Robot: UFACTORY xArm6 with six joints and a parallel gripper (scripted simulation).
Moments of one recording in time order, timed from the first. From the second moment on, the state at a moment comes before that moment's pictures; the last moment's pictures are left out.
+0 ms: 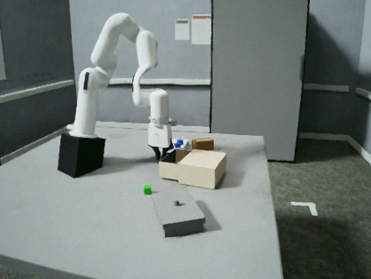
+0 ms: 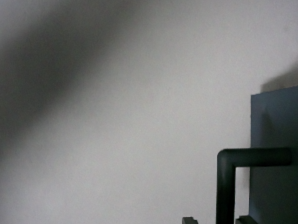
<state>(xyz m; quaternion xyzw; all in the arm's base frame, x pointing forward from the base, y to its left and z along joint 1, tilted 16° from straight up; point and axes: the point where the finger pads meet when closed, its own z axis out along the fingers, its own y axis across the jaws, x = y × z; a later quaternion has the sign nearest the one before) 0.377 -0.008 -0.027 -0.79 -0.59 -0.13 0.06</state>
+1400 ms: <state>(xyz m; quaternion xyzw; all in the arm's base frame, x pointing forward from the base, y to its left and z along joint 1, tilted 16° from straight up) 0.367 -0.028 0.047 -0.79 -0.59 -0.13 0.05</state>
